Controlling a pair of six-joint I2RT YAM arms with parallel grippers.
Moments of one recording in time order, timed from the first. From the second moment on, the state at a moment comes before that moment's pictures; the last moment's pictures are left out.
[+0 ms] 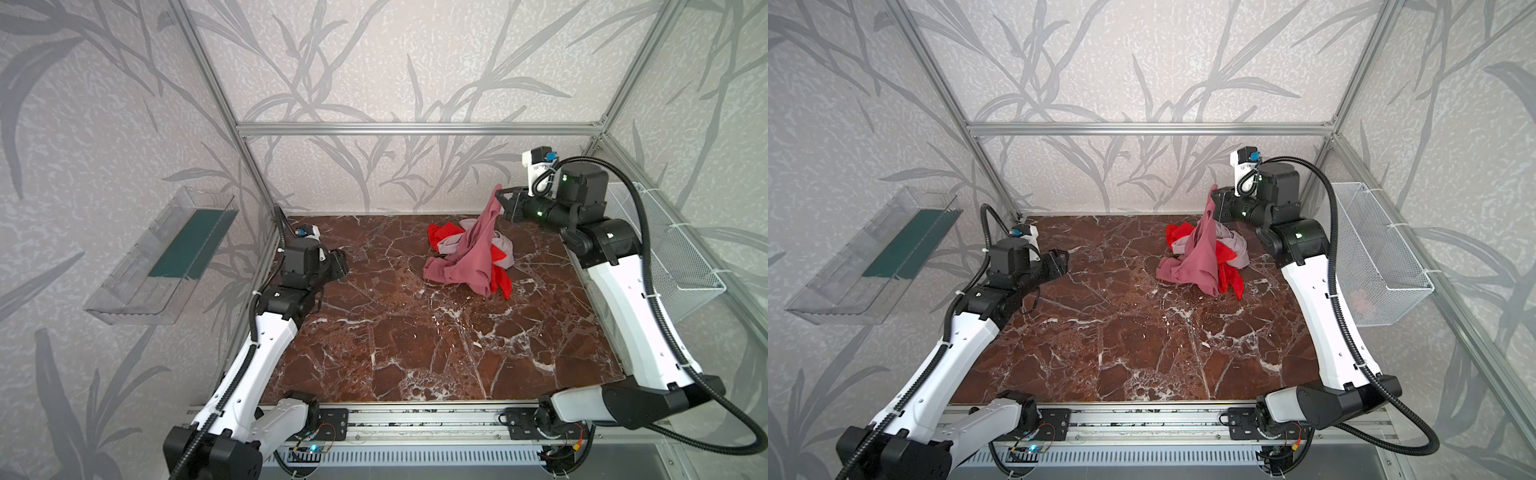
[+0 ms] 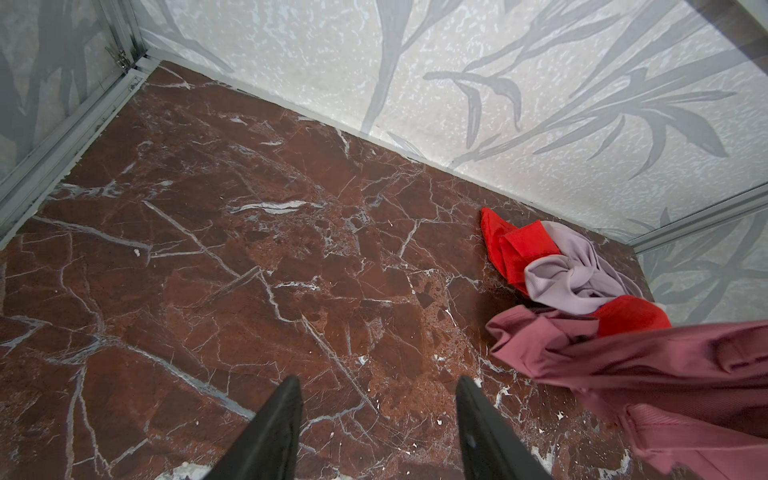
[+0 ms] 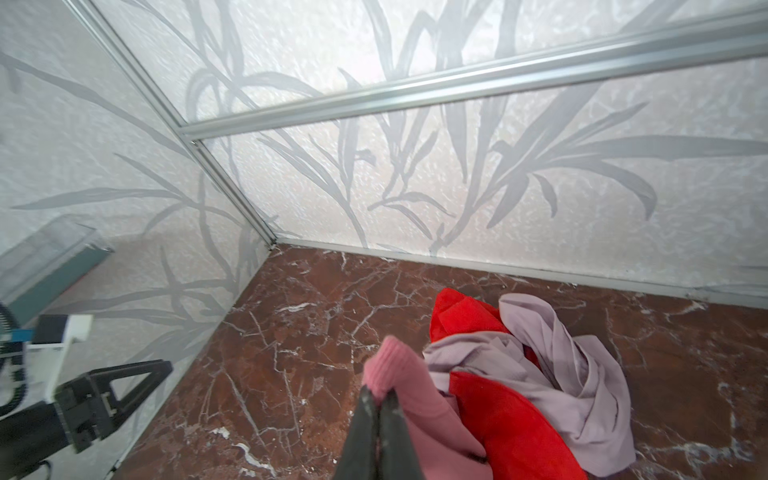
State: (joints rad) left arm -0.17 1.05 1.00 -0.47 -0.02 -0.49; right arm 0.26 1.40 1.84 -0.71 -0.28 0.26
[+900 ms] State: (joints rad) left arm -0.17 0.88 1.10 -0.59 0.01 -0.49; right arm 0.42 1.62 2.40 -0.58 -0.68 0.55
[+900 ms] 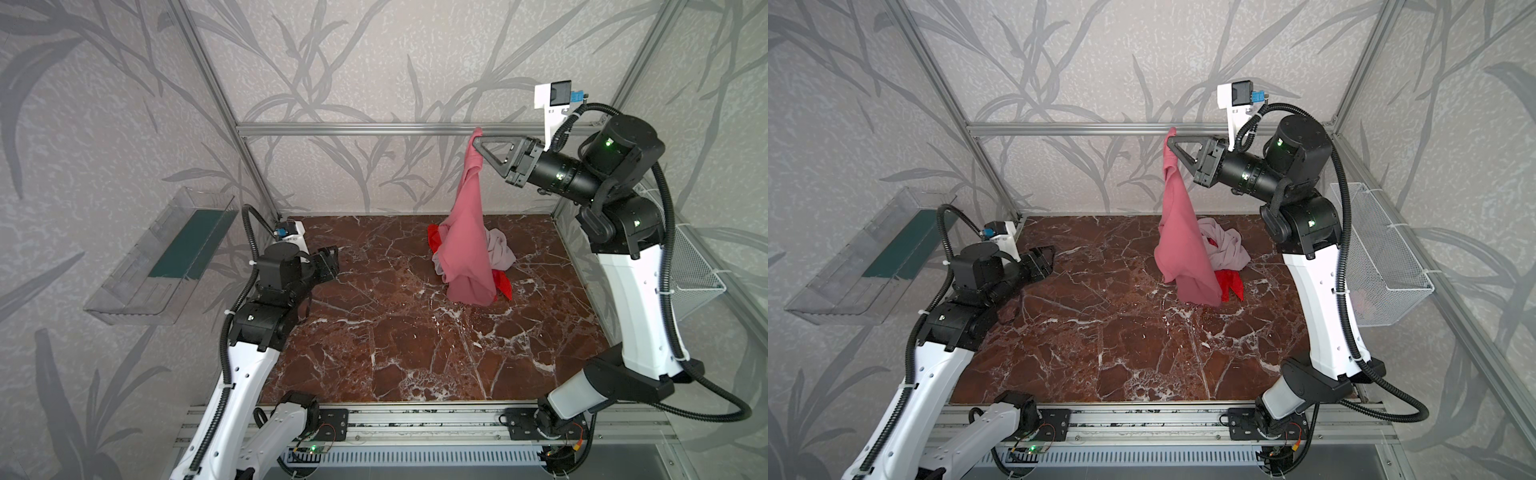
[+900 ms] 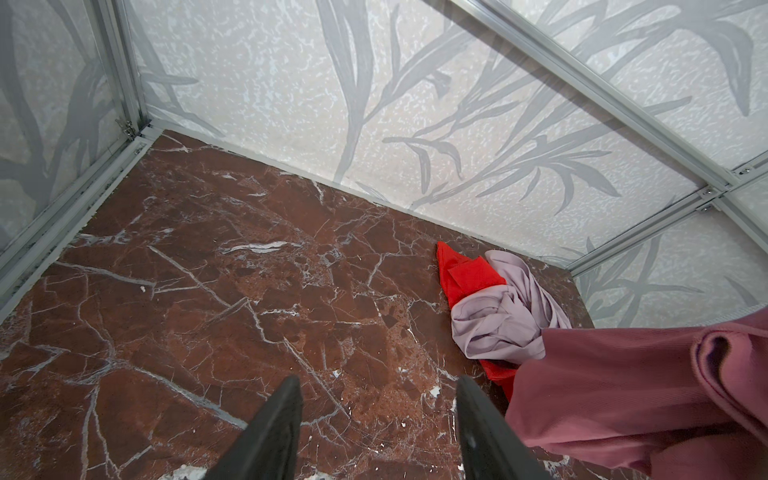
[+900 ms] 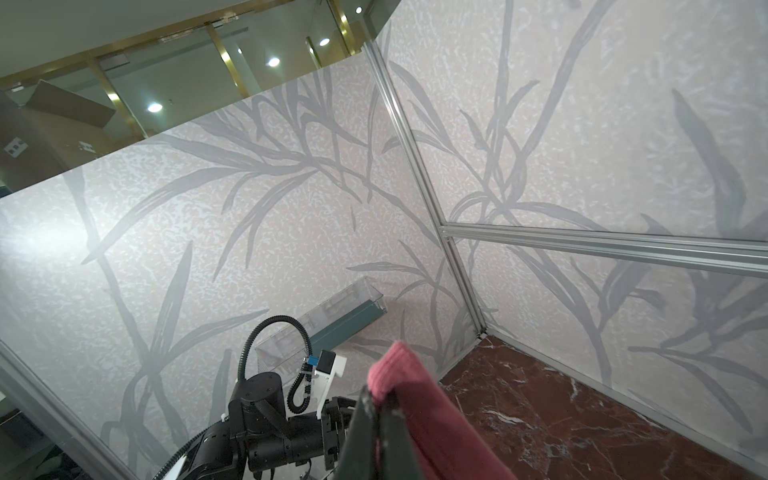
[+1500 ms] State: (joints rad) left arm -0.17 0.75 1.21 -0.78 -0.04 -0.48; right arm 0.70 1.90 2.54 -0.68 -0.63 0.48
